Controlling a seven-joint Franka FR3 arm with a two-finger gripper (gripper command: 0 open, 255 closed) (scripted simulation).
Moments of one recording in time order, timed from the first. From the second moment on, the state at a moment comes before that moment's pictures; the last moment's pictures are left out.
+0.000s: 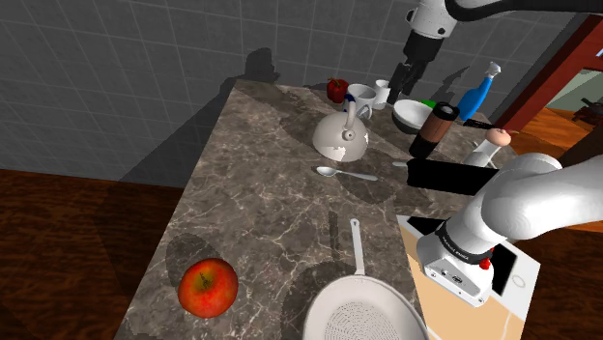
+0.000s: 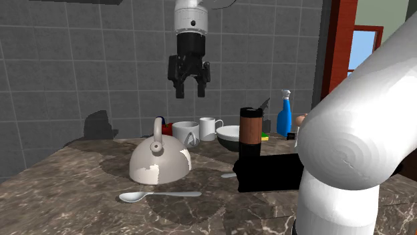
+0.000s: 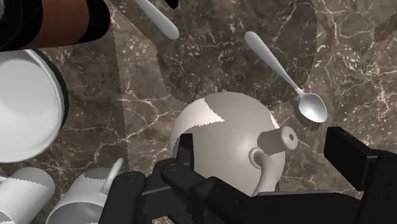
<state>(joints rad) -0.03 -0.64 -0.08 -2.43 -0.01 1.77 -0.13</state>
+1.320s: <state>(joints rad) -0.09 -0.06 -0.41 -2.13 0.01 2.10 -0.68</state>
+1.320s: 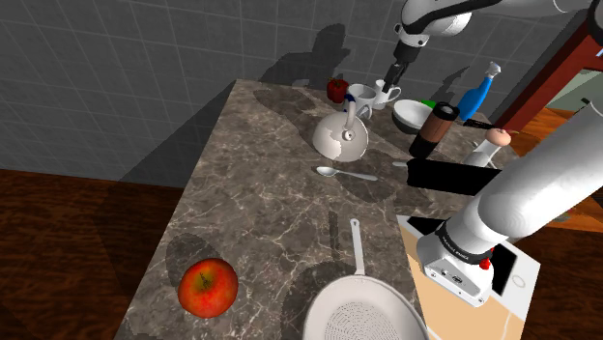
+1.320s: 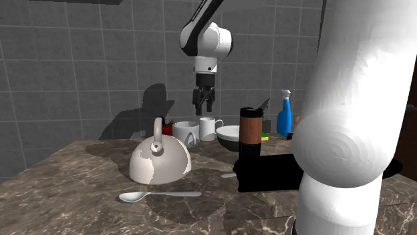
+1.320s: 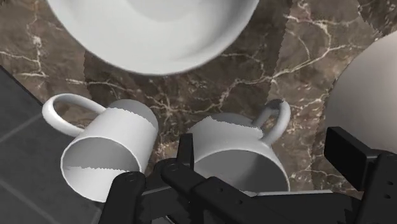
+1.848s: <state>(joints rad) -0.17 0.25 -0.44 -1.86 0.17 2.13 -0.90</state>
